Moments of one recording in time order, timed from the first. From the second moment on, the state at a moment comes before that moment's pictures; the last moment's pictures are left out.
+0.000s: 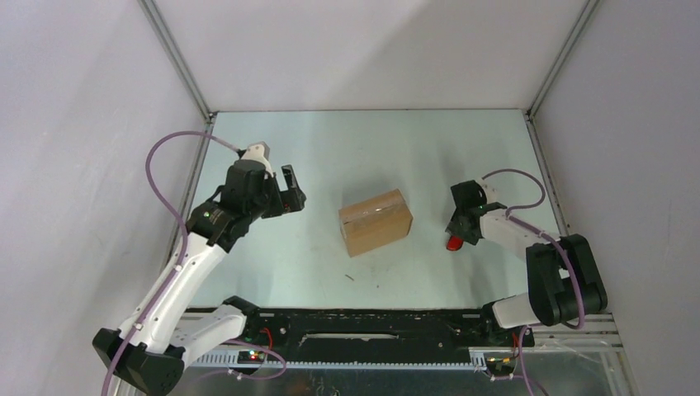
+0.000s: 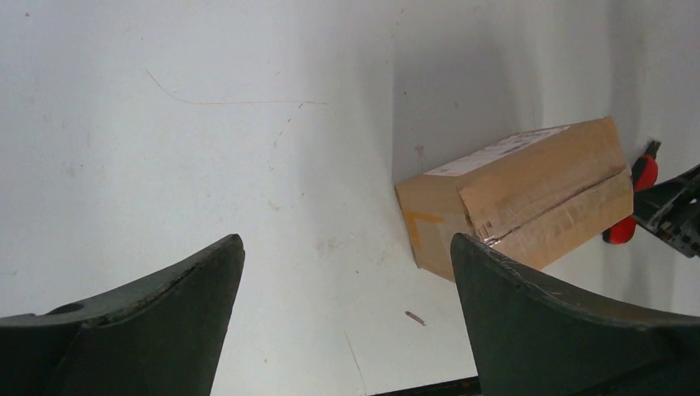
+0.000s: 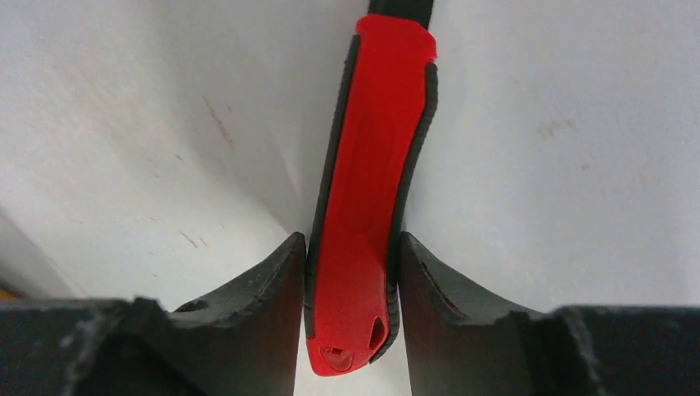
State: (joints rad) left arm -0.41 0.96 1.03 -0.73 -0.13 -0.50; right arm 0.27 1.42 0.67 -0.43 0.28 0.73
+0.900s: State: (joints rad) left arm -0.51 1.16 1.34 -0.56 0.19 -0.71; right arm 0.57 1.12 1.05 -0.36 -0.42 0.42
